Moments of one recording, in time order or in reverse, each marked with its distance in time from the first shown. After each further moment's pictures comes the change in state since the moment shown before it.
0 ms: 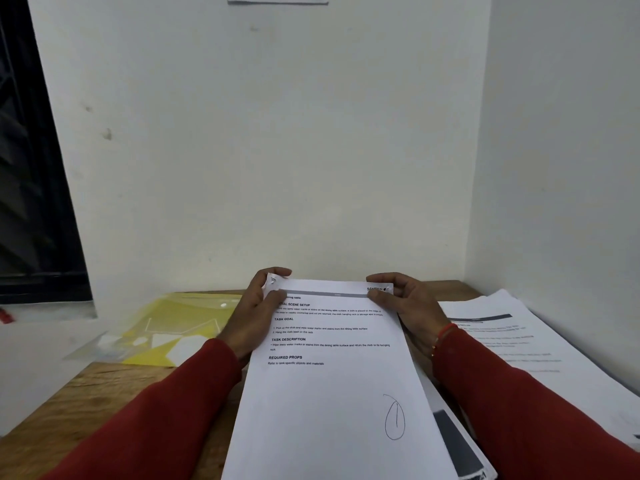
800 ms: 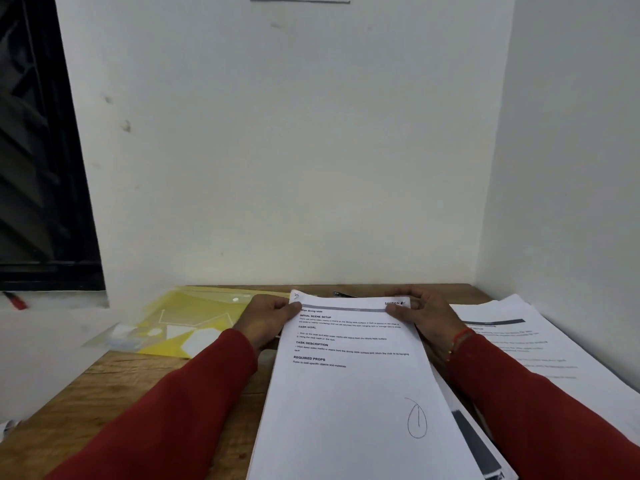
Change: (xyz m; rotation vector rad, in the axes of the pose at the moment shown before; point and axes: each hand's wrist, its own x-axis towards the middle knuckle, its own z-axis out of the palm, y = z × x) left_hand 0.008 -0.020 -0.010 0.139 0.058 -0.292; right_hand 0.007 0.017 -0.015 -0.166 0.019 0.055
